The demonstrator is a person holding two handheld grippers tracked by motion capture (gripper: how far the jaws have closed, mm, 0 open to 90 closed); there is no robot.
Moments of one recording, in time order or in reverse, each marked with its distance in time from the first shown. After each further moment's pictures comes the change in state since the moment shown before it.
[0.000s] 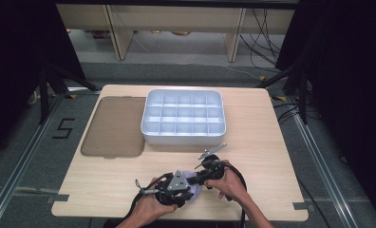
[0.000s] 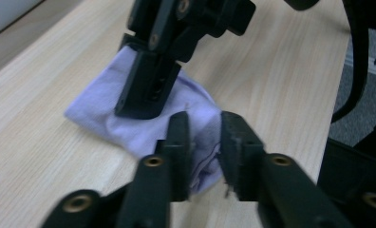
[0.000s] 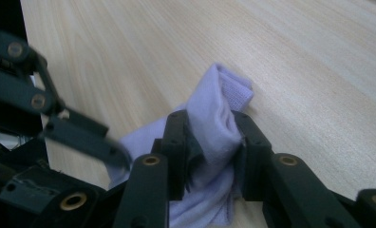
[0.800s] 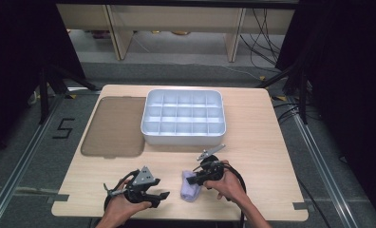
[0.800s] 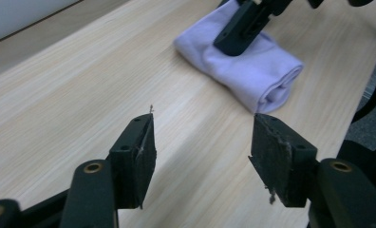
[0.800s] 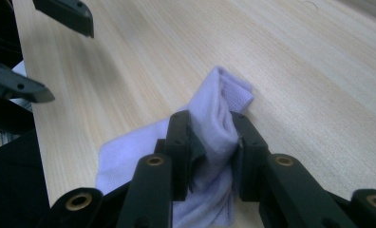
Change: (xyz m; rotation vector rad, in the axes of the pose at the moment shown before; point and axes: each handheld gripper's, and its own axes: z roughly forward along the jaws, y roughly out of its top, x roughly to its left) left arm 0.037 -0.044 -0.058 -0.030 0.084 -0.174; right arm 0.009 0.002 -0.001 -0.005 -0.047 -0.034
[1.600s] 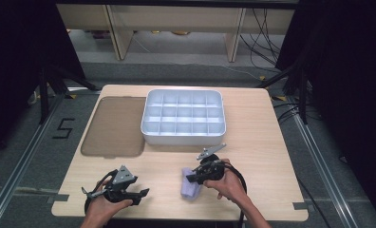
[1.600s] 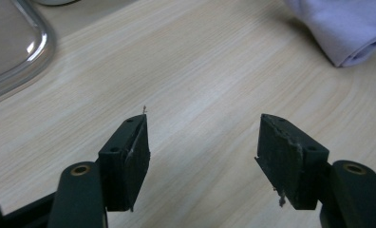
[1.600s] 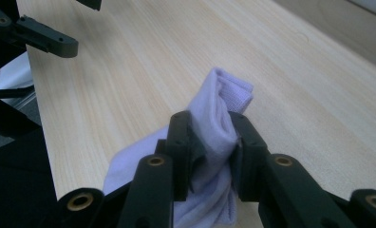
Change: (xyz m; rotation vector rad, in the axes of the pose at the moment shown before) left arm 0.033 -0.030 -0.027 0.044 0.141 -0.067; right arm 0.011 0.007 -0.012 -0.021 -0.030 -0.044
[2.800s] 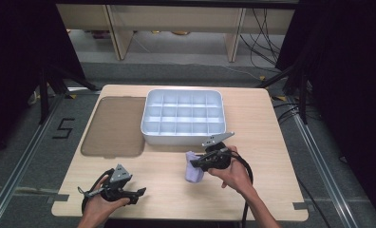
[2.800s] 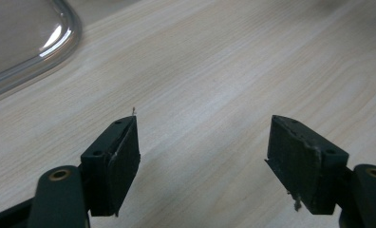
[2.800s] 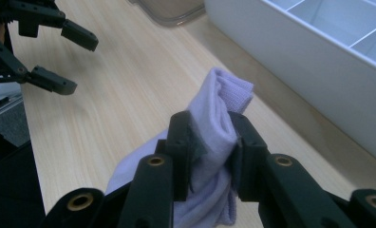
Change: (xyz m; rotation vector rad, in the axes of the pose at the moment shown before) left arm 0.010 -0.003 -0.001 0.038 0.028 0.014; right arm -0.001 0.031 -0.041 -0.093 -0.093 -0.078
